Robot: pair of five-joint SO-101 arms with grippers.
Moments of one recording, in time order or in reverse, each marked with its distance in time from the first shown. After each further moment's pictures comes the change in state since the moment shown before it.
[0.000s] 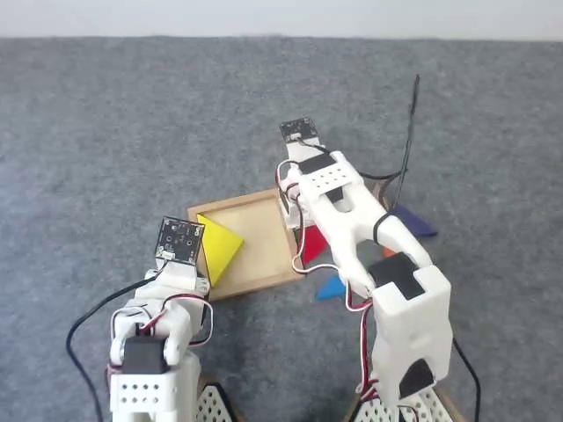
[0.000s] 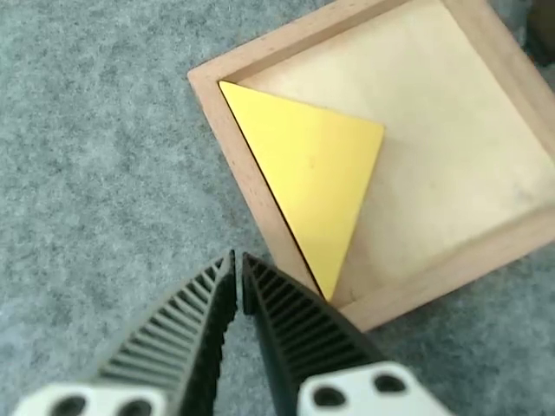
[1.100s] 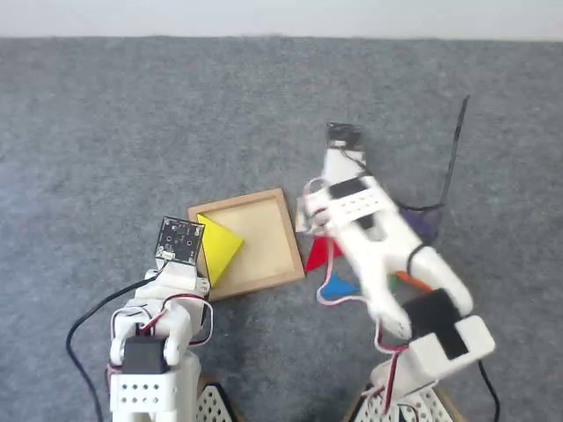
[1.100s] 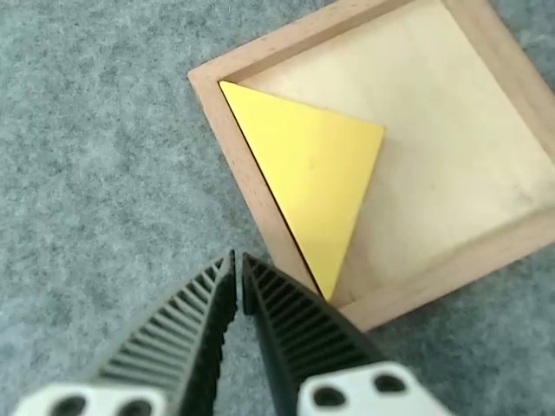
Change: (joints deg) left arm 0.0 0.0 0.0 0.0 0.0; right arm 0.1 -21.2 24.1 -12.8 -16.7
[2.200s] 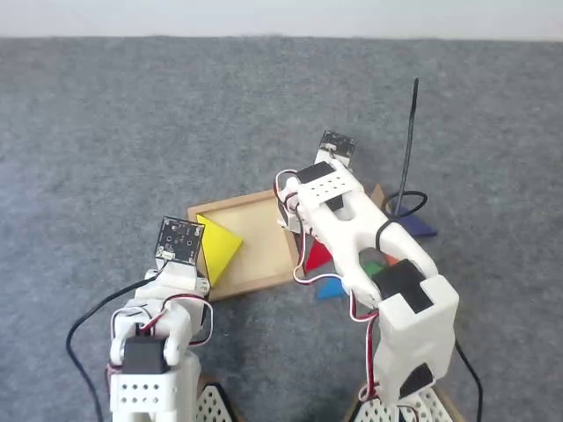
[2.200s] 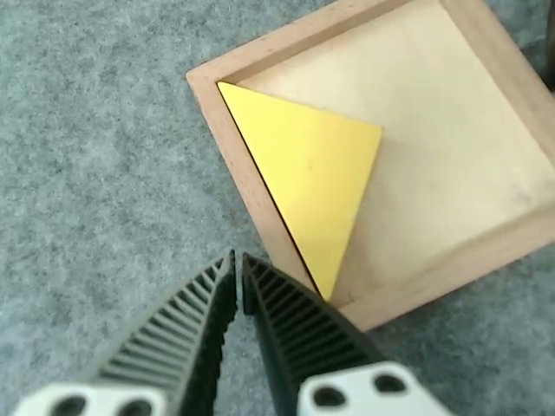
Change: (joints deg) left arm 0.0 0.0 0.0 0.0 0.0; right arm -0.9 15.3 -17.5 14.1 -19.2
